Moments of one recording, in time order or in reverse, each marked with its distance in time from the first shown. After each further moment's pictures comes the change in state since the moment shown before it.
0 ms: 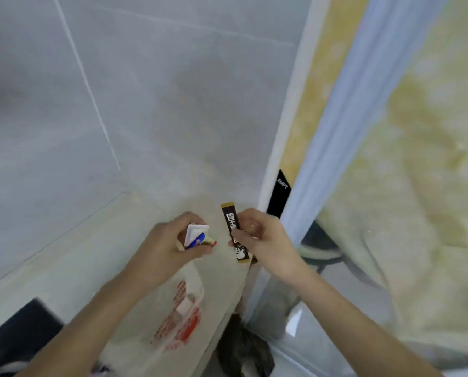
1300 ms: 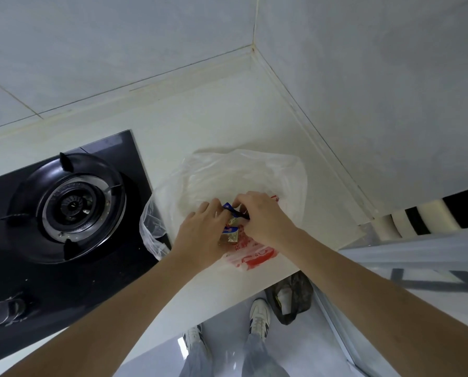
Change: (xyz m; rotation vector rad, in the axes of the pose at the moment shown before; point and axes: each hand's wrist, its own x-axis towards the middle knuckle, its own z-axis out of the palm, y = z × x) left_hand -0.114 -0.272 0.119 0.722 0.020 -0.521; right_hand 0.069 0.242 0.240 -0.699 -0.831 -0.197
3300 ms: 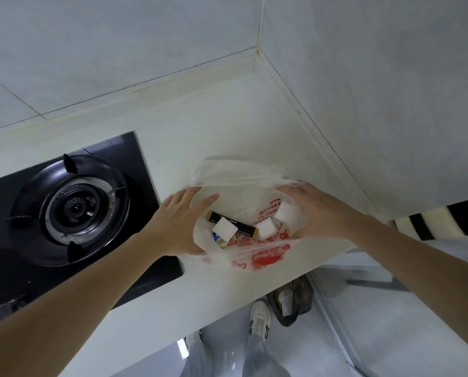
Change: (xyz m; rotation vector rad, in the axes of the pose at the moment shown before) left_hand 0.006 -0.066 -0.030 0.088 -0.232 0.022; right_hand -0.018 0.091 -0.068 -0.231 -0.189 -0.085
